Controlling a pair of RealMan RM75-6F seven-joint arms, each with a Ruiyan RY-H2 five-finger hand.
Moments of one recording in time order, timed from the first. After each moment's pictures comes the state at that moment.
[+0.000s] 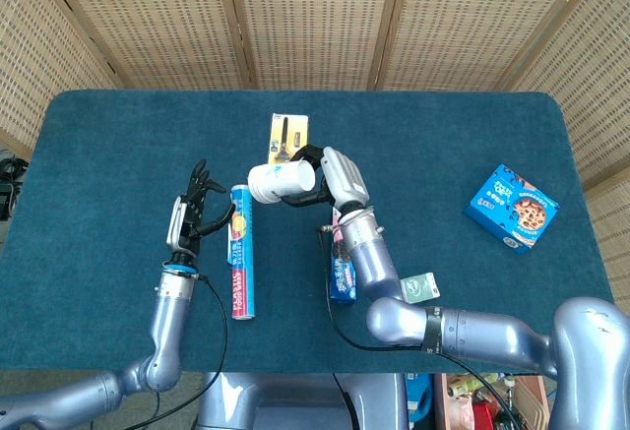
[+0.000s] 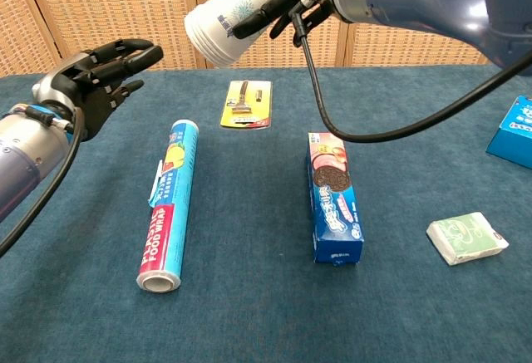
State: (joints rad) left arm -0.53 -1.85 -0.48 -1.43 1.12 1.13 -0.78; right arm 1.10 -1.61 0.60 -1.62 -0.35 1.09 -0.26
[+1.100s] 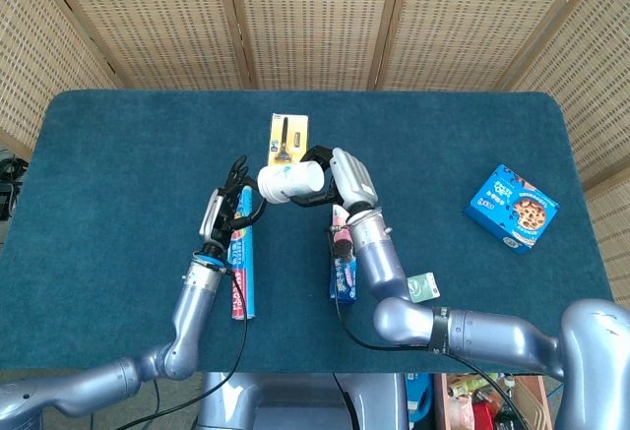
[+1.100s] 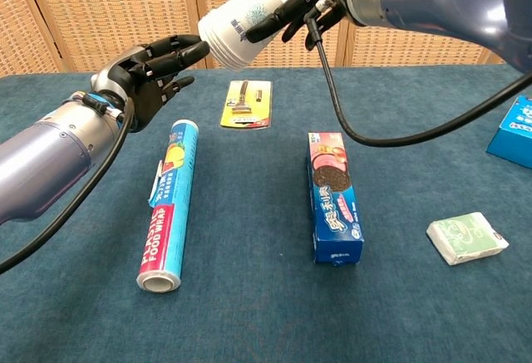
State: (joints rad) left arm -0.63 -1.89 -0.51 -1.37 1.13 1.02 -0.81; right arm 1.08 -1.59 0.59 -1.63 -0.35 1.08 -0.25
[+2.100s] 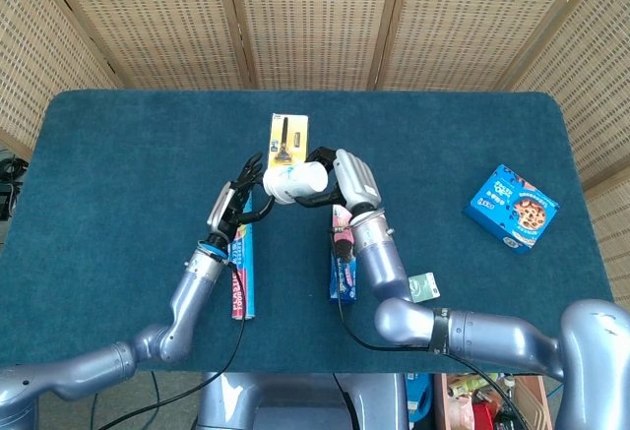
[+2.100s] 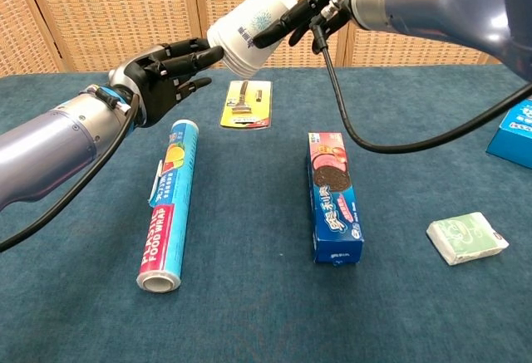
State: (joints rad) left arm -0.70 -1.84 -0.48 -1.28 1.18 0.91 -0.93; right arm 1.08 -1.59 0.57 -1.63 -0.36 1.09 -0.26
